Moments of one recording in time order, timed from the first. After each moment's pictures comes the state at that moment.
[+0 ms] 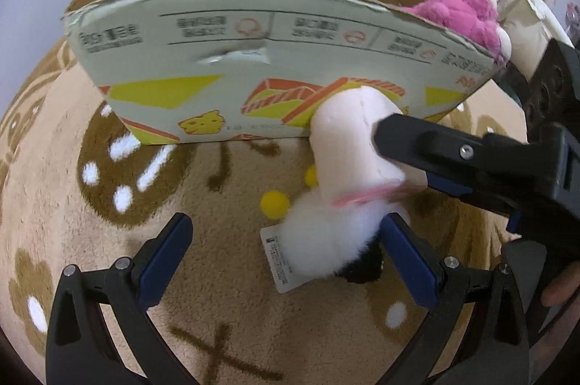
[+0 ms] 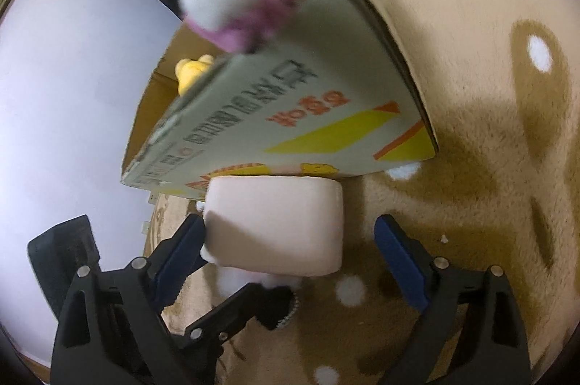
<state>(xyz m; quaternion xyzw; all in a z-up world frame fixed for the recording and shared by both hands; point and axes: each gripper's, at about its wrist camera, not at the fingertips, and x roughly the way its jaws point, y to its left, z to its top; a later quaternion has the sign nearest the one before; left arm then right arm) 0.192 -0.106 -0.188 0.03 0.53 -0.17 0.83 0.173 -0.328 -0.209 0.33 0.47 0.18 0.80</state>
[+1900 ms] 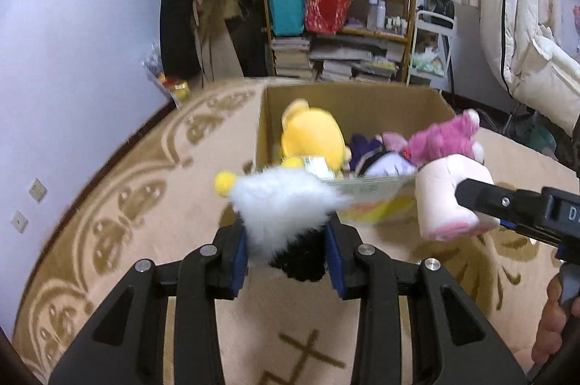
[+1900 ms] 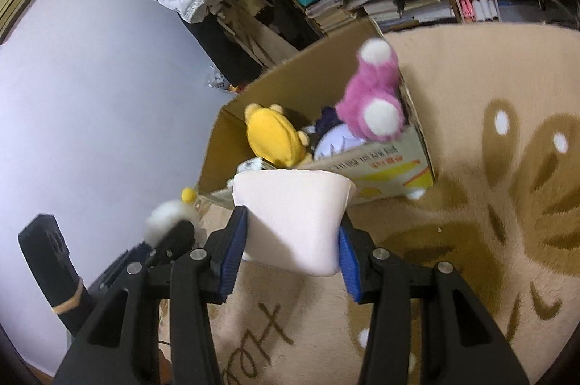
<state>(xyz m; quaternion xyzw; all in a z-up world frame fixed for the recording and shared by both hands) 0.146 -0.083 -0.062 0.07 0.37 -0.07 0.92 0.126 -0.315 -0.119 0.31 0.40 0.16 0.84</state>
